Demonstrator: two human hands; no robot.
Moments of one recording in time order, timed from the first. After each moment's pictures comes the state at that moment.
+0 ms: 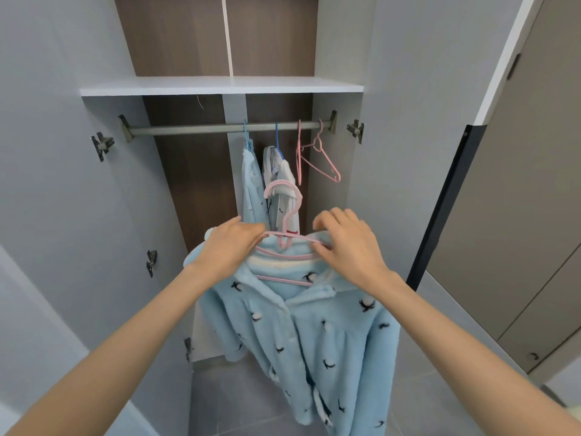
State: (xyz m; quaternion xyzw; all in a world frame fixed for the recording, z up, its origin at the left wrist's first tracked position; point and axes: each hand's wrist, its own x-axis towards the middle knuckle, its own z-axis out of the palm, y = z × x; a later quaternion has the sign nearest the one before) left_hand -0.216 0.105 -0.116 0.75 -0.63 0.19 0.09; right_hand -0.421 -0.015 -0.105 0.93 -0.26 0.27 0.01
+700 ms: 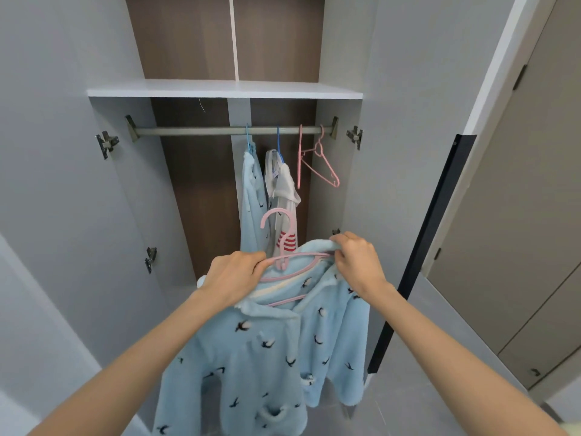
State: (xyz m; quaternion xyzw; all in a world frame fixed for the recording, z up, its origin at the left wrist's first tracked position) left_hand -0.258 0.105 -0.156 0.81 -0.55 0.12 0.14; right_hand -0.443 -0.052 -0.135 0.92 -0.33 0.22 -0.07
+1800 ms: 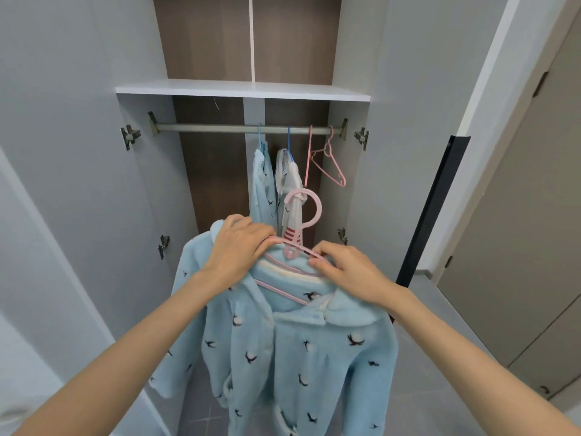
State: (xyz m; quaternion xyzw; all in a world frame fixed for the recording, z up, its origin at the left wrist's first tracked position) left_hand -0.301 0.124 -0.113 0.73 -0.60 0.27 0.20; right_hand -0.485 -0.023 -0.118 0.95 -0.12 0.18 -0.21
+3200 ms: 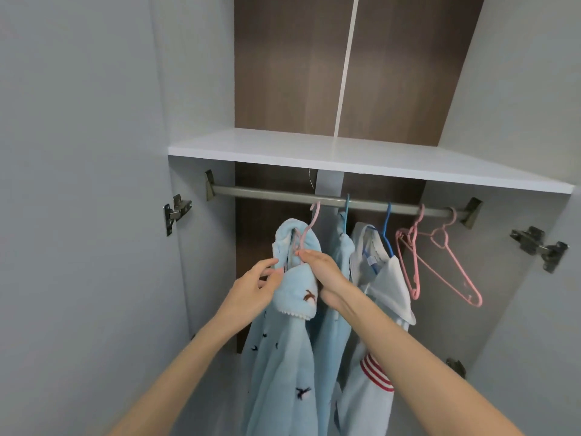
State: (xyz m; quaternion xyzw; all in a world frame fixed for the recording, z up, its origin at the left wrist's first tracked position) left_hand 0.056 0.023 -0.122 0.77 -0.35 -0.09 0.52; right_hand -0.008 -0.124 -0.092 0.62 -0.23 0.15 -0.73
